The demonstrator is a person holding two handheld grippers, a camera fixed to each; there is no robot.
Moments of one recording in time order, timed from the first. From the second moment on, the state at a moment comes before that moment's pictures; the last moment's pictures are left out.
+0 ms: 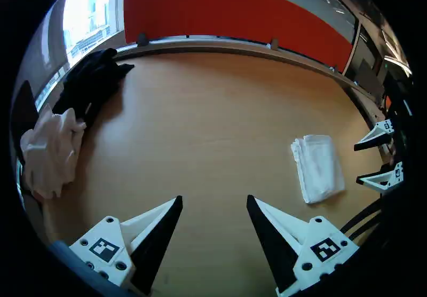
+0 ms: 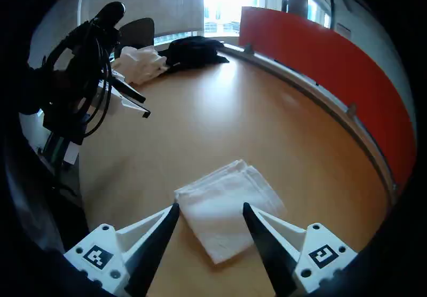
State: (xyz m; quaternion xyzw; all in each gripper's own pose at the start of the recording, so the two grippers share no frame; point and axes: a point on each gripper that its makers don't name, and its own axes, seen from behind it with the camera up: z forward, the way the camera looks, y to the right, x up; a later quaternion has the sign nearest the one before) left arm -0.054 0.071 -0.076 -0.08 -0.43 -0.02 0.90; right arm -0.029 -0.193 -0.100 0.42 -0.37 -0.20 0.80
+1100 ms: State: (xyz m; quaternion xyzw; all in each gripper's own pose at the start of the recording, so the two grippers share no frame) left arm -0.056 0.072 -0.077 -0.09 -0.43 -0.02 0.90; right arm -0.088 -0.128 -0.122 0.37 -0.43 -0.20 0.80
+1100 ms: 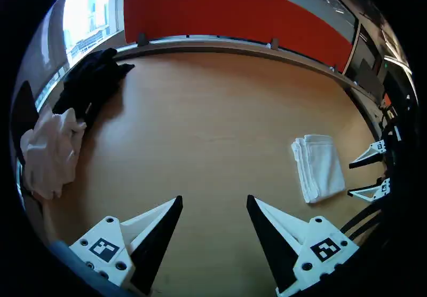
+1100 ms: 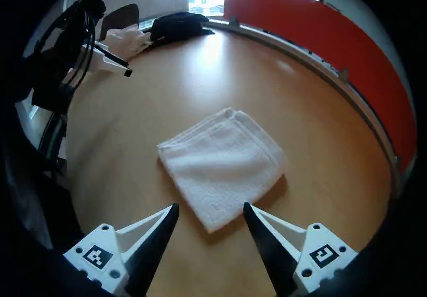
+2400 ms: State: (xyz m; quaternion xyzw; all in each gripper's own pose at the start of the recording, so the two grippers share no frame) left arm -0.056 0.072 -0.077 -0.08 -0.43 -0.02 0.90; right arm -0.123 -0.099 -0.139 0.36 -0.46 -0.20 0.79
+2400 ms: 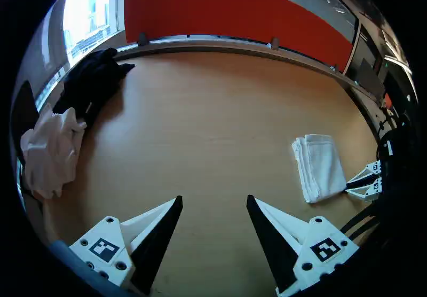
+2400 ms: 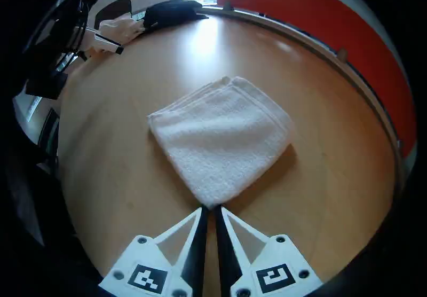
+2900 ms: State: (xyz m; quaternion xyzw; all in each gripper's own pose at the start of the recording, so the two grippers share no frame) left arm -0.055 0.071 -0.075 -0.08 -0.43 -0.02 0.90; right arm -0.083 -0.118 -0.110 0.35 -0.43 -0.19 0.81
